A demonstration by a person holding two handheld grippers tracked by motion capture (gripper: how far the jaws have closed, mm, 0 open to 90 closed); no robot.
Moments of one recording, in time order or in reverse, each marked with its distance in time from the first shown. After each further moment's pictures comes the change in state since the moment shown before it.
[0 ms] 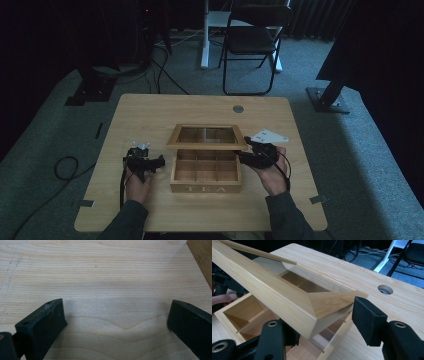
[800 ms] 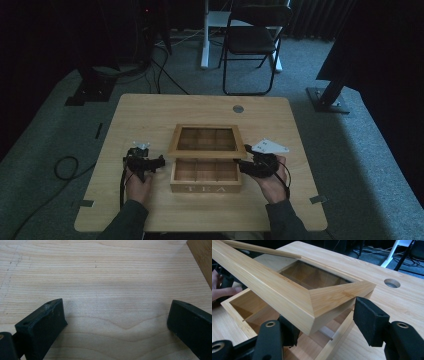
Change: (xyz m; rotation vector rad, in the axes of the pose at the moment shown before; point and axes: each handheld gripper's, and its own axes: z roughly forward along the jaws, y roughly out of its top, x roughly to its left) left arm 0.000 0.000 0.000 -0.003 0.000 -0.005; right arm 0.007 -0.026 -0.002 -0.013 0.023 0.012
